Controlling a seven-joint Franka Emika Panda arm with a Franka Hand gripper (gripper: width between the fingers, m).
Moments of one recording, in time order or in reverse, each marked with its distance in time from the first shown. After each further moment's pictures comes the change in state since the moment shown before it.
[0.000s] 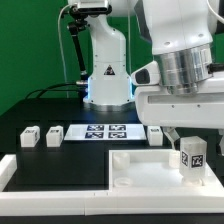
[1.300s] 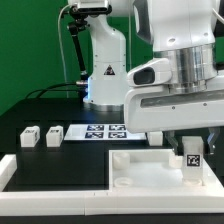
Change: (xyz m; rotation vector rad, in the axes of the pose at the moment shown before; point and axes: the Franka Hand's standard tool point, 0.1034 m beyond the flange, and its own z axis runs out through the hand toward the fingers) arm 0.014 0.003 -0.002 -0.062 0.043 -0.306
